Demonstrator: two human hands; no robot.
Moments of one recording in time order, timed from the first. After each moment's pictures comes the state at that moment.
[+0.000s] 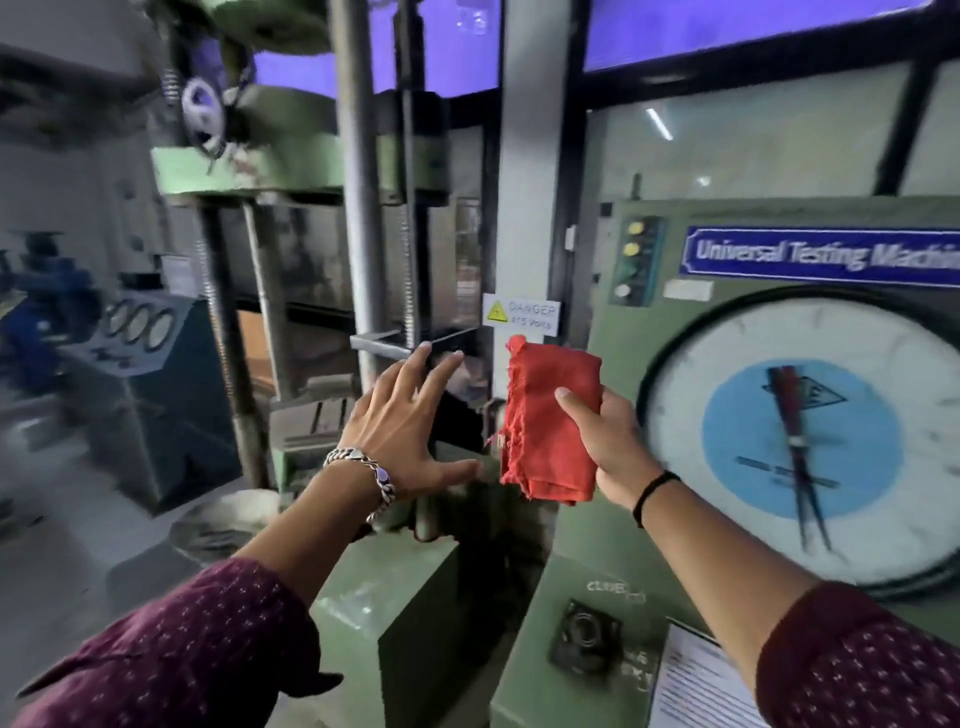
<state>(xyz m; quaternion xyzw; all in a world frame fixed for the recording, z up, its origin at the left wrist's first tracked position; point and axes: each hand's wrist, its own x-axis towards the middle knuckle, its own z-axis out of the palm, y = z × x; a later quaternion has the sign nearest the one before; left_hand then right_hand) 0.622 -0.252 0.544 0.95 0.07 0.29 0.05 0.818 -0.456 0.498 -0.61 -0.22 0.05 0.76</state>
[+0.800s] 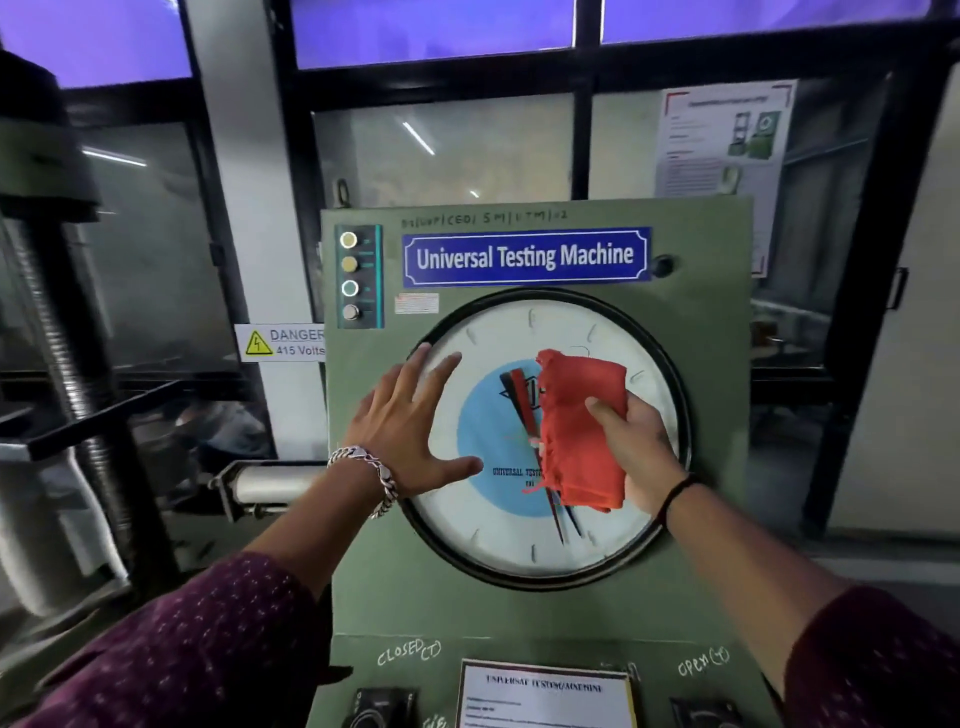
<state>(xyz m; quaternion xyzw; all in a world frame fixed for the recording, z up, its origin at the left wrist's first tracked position) 0.904 -0.500 0.550 0.94 -0.14 0.29 0.09 0.981 -0.799 0.492 -0.66 -0.01 -0.18 0.73</state>
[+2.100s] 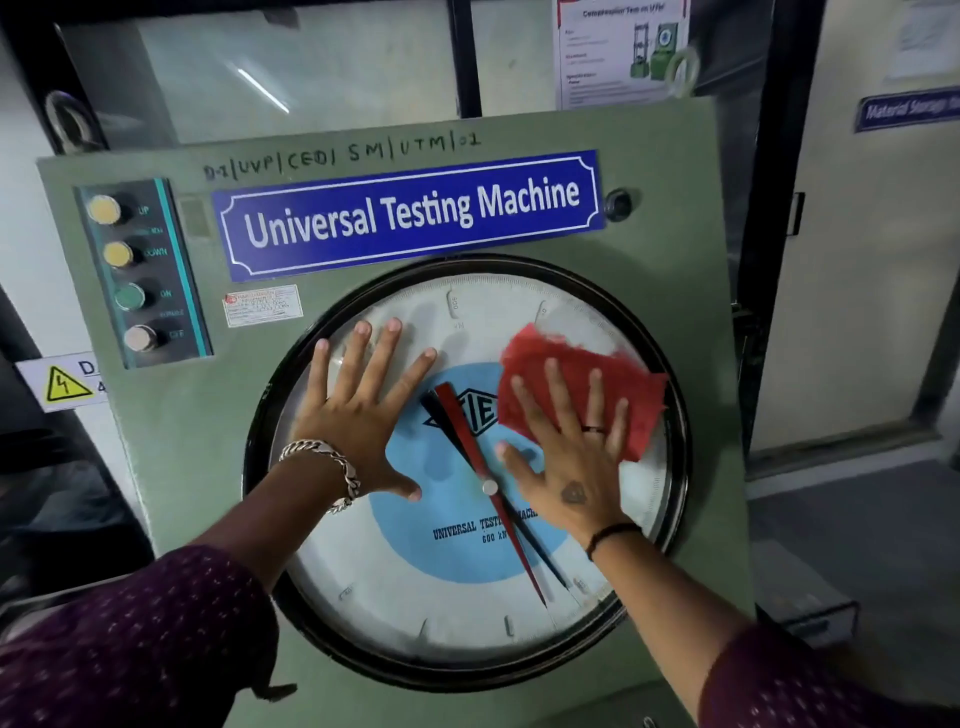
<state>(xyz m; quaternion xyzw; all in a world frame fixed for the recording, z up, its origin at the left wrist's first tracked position) 1.183 -0.523 0.510 0.90 -0.25 0.32 -0.16 1.142 -0.797 0.395 -0.88 0.02 -0.46 0.13</state>
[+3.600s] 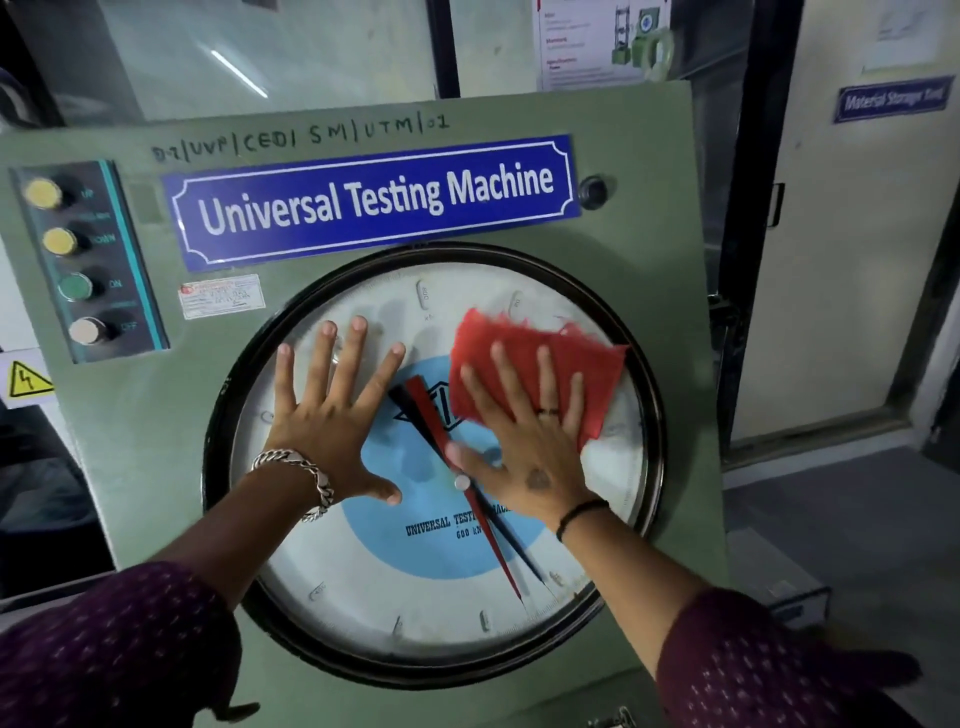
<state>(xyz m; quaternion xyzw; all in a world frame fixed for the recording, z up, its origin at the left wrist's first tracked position) 1.174 -0.534 0.500 0.91 -0.24 0.31 -0.13 1.149 -0.798 0.405 -0.90 -0.04 -0.43 0.09</state>
